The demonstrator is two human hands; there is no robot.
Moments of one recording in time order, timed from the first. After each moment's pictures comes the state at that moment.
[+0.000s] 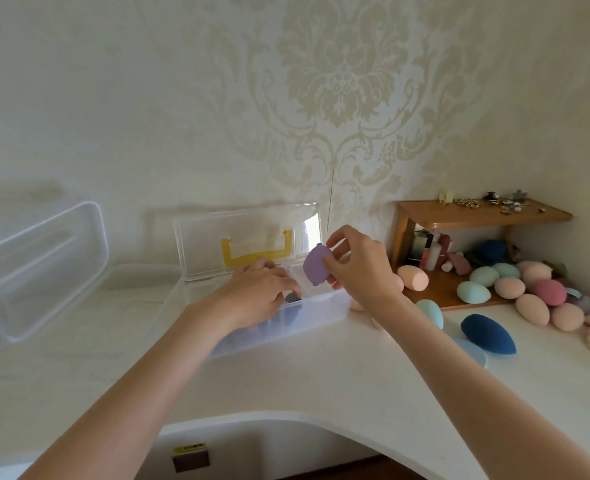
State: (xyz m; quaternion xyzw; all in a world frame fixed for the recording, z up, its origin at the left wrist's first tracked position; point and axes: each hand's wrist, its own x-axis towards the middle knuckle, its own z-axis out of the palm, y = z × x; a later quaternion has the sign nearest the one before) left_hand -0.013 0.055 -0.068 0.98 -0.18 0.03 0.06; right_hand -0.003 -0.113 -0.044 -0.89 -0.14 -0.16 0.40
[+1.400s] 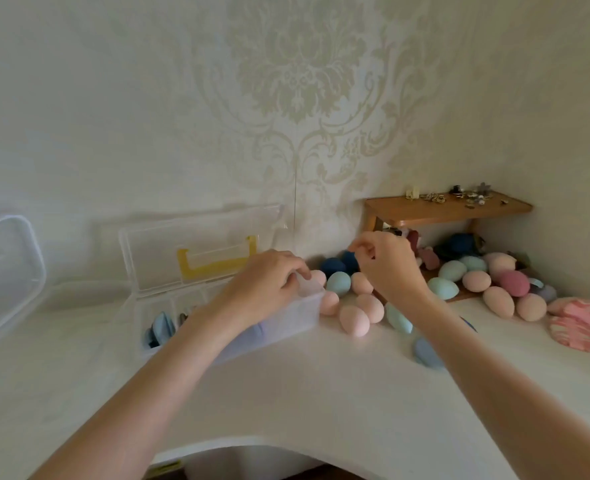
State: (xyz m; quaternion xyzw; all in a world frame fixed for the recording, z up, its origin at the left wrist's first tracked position) left_hand 0.004 0.001 -0.055 0.94 -0.23 0.13 0.23; right_hand 0.025 -0.188 -0.047 -0.94 -0.07 -0.21 0.27
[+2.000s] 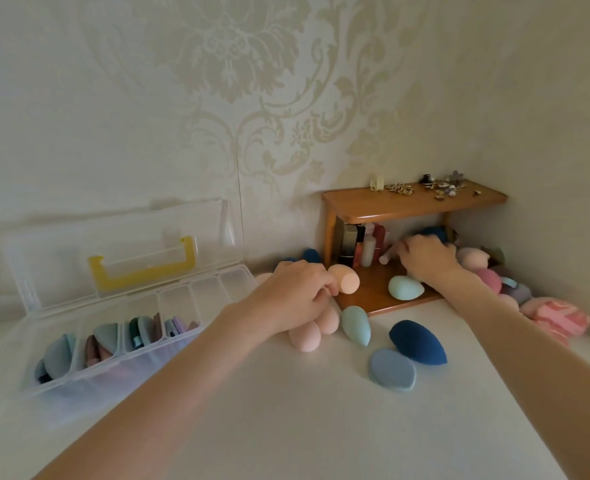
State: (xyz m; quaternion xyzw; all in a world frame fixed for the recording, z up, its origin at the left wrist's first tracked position) left_hand 0.051 -0.104 -0.075 0.94 -0.29 0.04 0.16; right_hand 0.109 -0.330 -0.073 -0.99 0.09 -0.07 0.08
